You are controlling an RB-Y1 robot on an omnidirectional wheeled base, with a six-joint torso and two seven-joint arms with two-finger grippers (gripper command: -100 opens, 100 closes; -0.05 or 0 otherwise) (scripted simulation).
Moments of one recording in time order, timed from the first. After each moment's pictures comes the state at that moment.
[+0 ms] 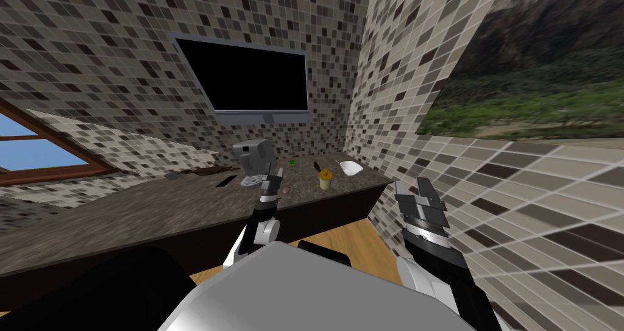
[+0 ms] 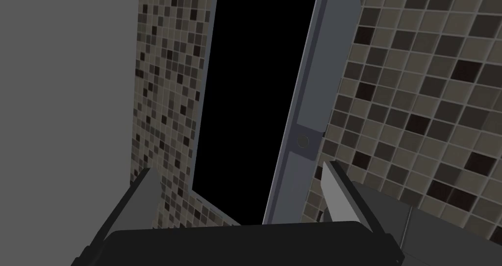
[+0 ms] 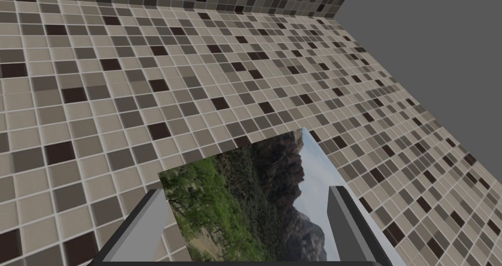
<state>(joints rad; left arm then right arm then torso) 0.51 0.04 0.01 -2.25 0.12 -0.52 0.01 0.52 -0.01 -0.05 -2.24 -0.02 -0.51 0.02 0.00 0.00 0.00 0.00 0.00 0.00</state>
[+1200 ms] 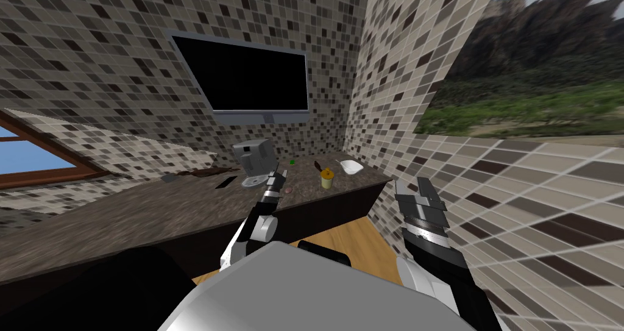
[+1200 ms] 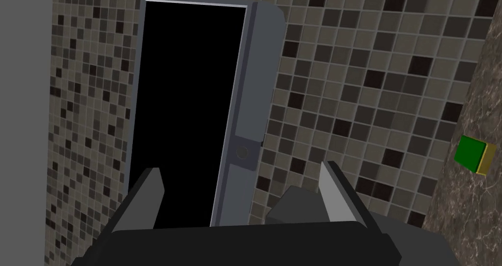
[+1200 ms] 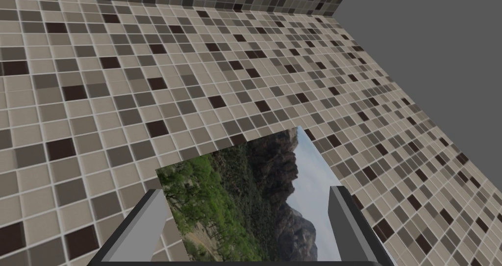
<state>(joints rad) 0.48 0.11 0.02 -2.28 0.16 -0.23 0.05 0.52 -0.01 -0.05 -2.24 -0.02 -0.51 0.02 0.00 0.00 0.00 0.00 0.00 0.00</state>
